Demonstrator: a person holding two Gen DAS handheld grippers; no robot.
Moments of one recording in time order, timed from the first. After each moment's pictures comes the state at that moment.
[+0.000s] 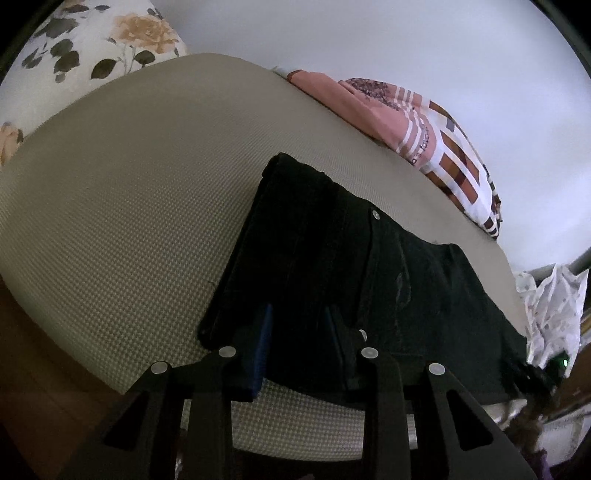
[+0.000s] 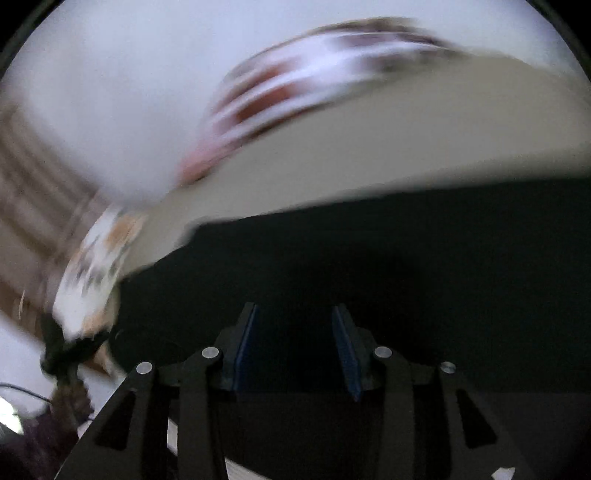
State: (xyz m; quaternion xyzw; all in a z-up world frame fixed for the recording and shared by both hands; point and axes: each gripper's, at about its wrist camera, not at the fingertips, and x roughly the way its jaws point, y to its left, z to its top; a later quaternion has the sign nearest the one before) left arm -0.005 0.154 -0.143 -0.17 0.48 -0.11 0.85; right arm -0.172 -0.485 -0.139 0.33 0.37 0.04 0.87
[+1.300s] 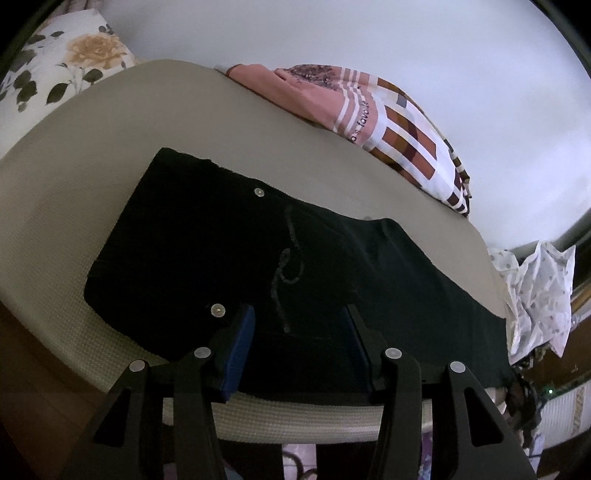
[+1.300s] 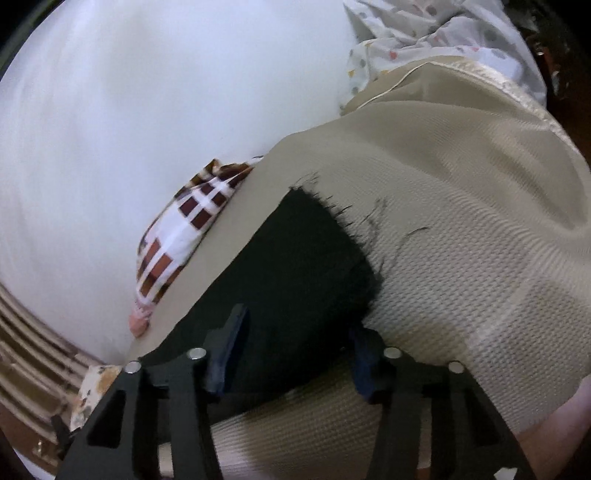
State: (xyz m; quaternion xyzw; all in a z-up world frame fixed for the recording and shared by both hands) left arm -0.021 0.067 -0.108 -0.16 0.48 -0.16 0.85; right arm -0.312 -0.613 -0.145 0.42 0.22 -0.13 0.87
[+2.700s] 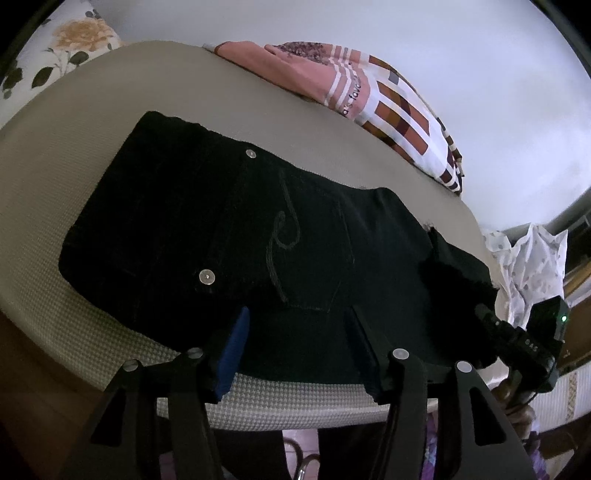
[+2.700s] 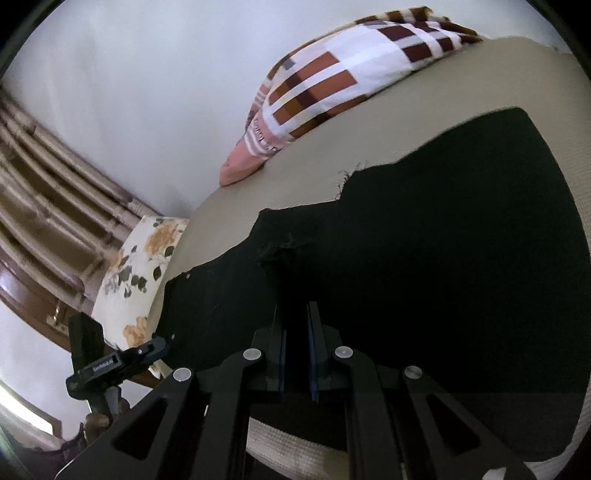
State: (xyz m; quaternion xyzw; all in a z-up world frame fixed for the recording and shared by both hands) left arm -0.027 0.065 -0.131 -0.15 0.51 -0.19 0.83; right arm -0.128 -0.339 -0.109 0.29 0.38 0.14 0.87
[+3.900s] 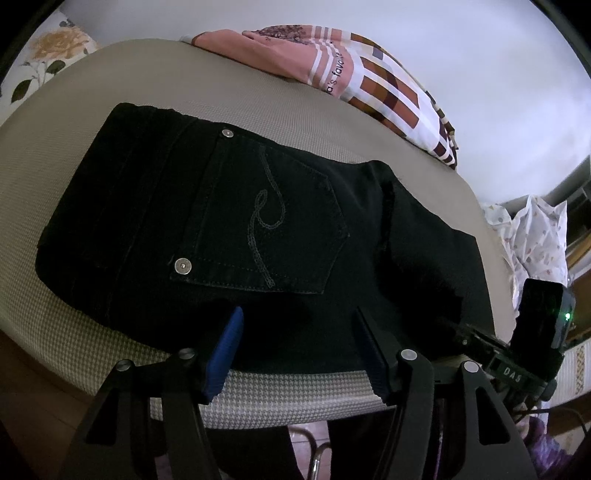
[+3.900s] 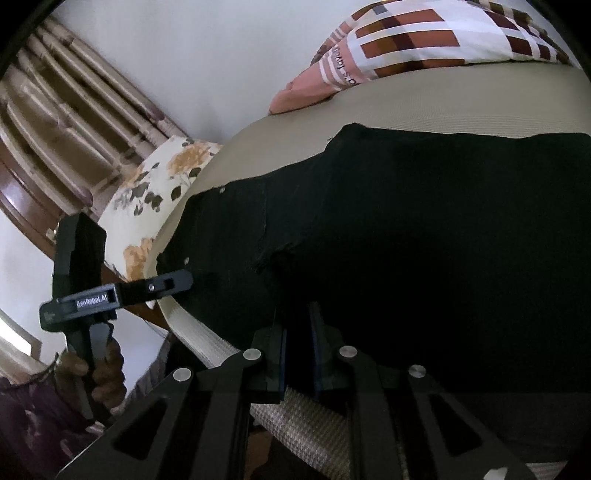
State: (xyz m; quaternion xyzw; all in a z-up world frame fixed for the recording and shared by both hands) left arm -0.033 0.054 -0.142 -0.12 0.52 -0.21 0.82; right arm -0.119 -0.246 -0.135 0.19 0.43 0.23 0.85
